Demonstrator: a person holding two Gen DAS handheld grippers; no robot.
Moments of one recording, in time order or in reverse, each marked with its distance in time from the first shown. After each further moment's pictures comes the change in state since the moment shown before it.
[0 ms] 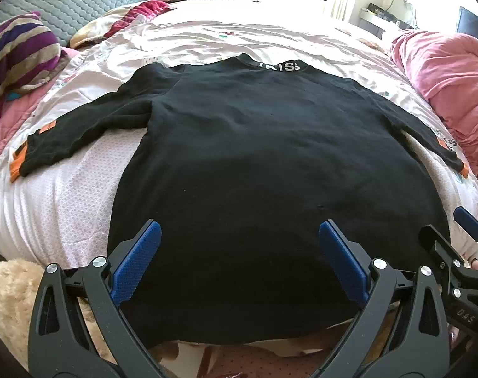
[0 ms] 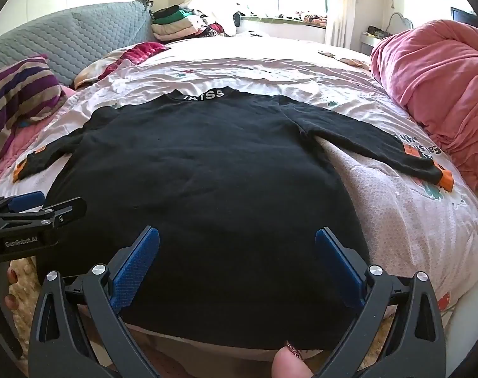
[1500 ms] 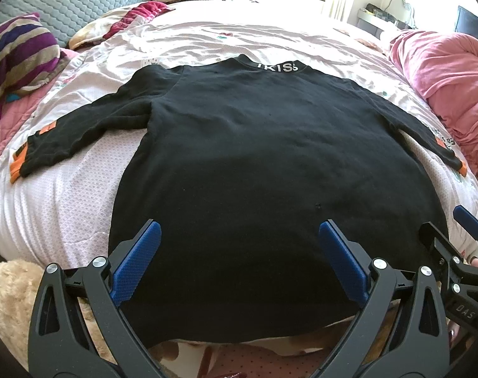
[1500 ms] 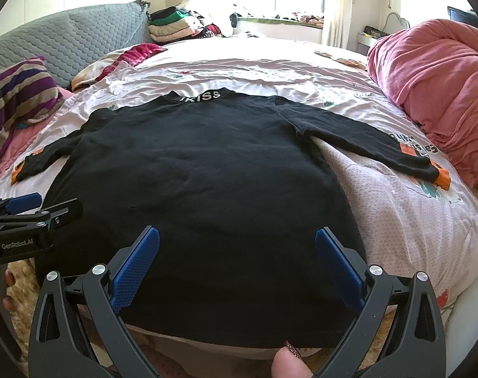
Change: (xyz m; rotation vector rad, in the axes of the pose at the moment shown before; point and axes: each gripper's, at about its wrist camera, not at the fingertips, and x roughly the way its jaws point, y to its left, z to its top) left arm -0.001 -0.002 -0.001 0.007 0.000 -0.001; right arm -0.001 -0.001 -0.001 0.005 -0.005 -0.015
